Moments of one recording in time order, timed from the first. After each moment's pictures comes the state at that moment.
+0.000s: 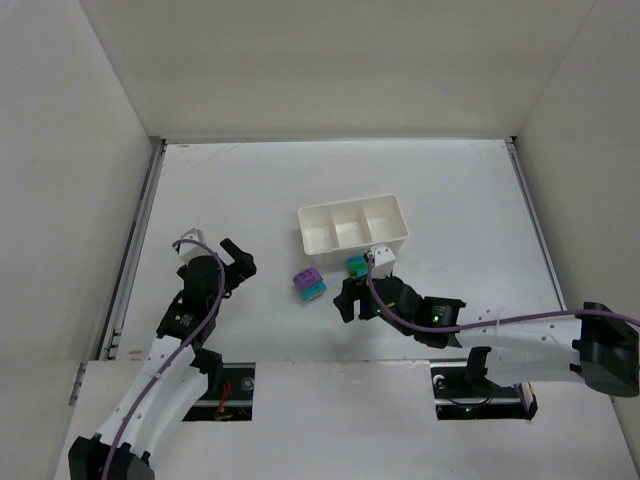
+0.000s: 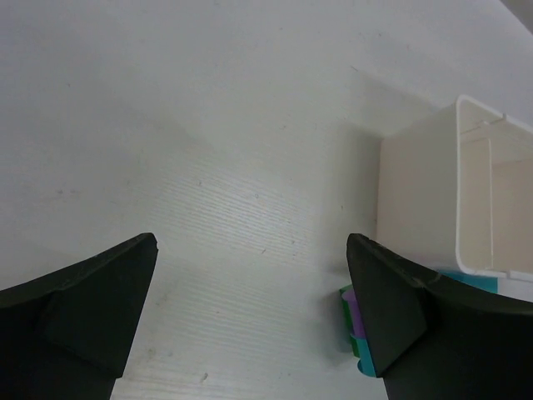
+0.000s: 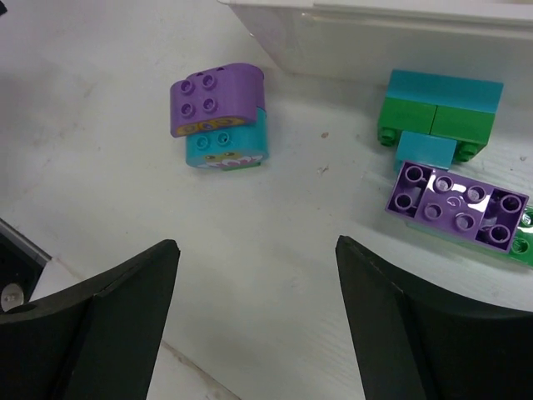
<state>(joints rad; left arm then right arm) -0.29 0.57 0.34 -0.27 -0.27 -0.69 1.18 1.13 0.57 0.01 0.45 0.61</state>
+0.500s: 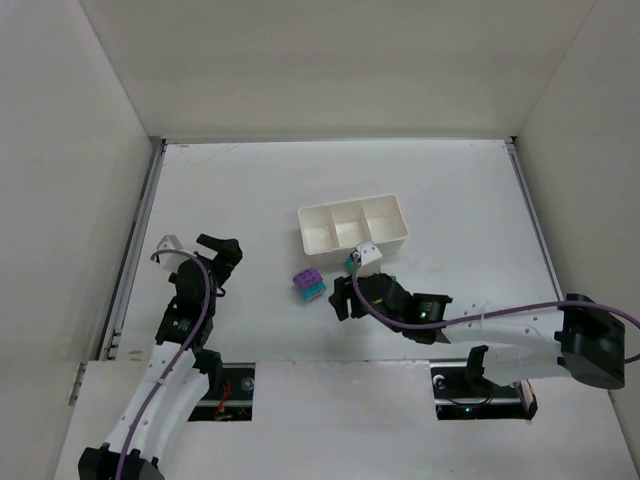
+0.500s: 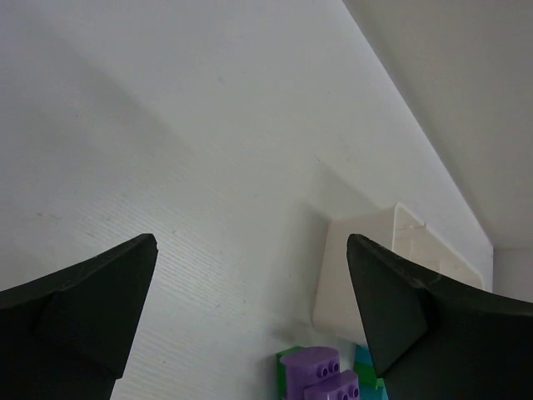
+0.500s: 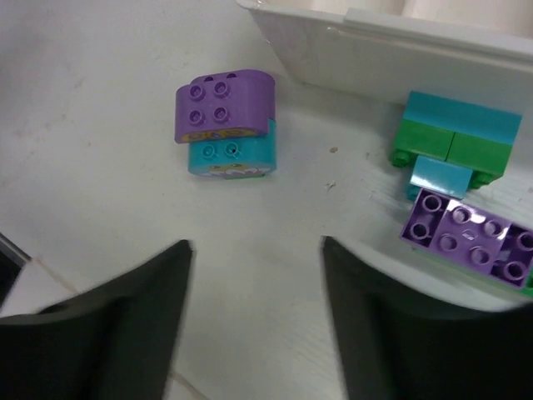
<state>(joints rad) -0.19 0.54 0.30 -0.14 -0.31 -0.92 1.18 1.21 0.62 0.04 0.44 0.55</state>
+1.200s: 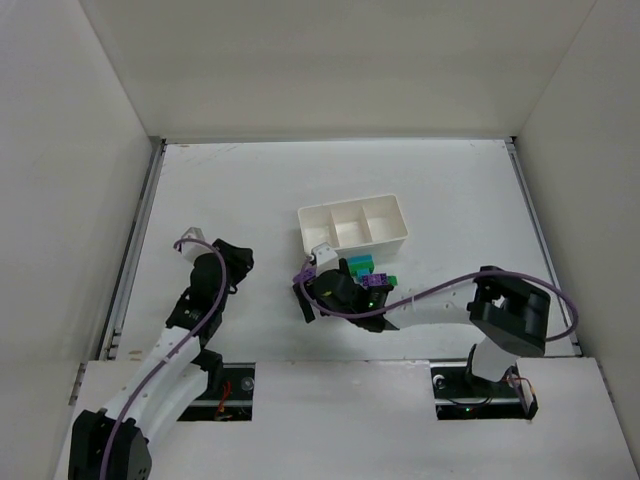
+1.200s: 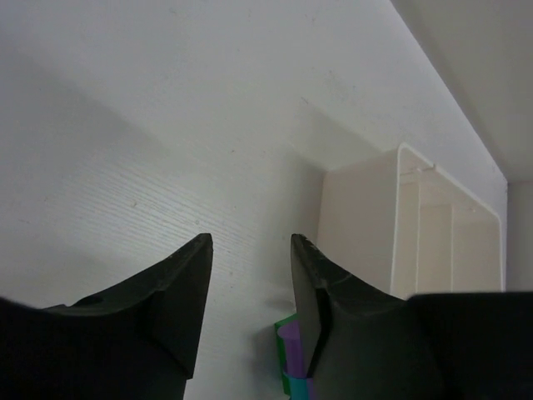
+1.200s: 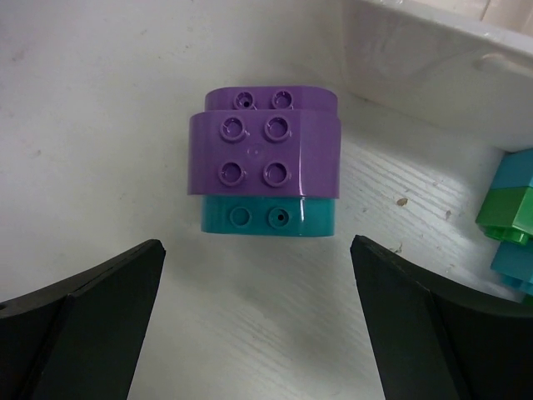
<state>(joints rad) -0.30 0.70 0.29 -0.01 -0.26 -0.89 1.18 1.65 0.85 0.12 0.41 0.46</state>
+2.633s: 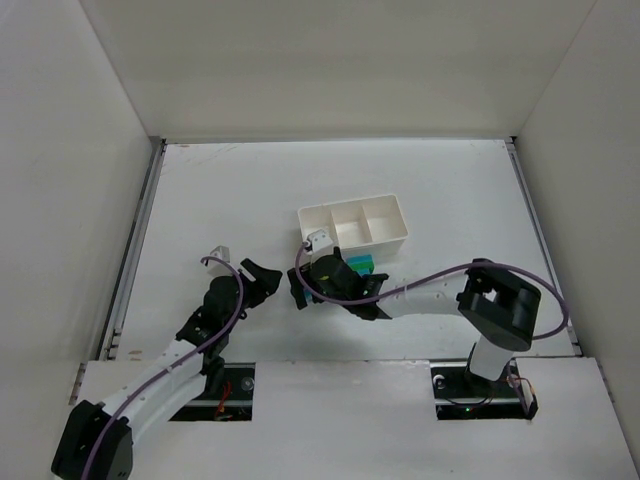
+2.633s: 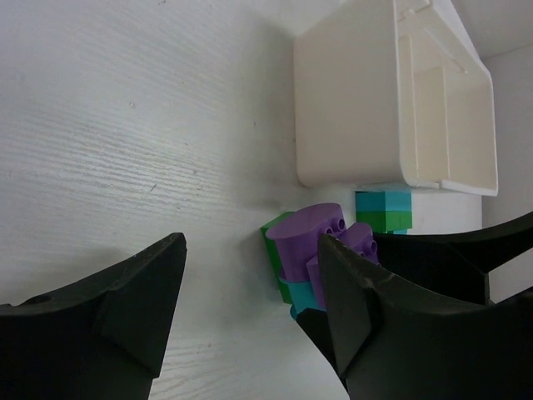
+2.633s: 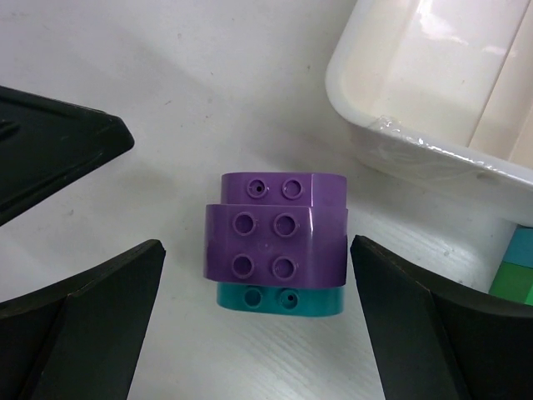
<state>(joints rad) -0.48 0.64 0.09 0.15 -0.14 -0.94 1.11 1.71 0.92 0.20 0.34 0.44</state>
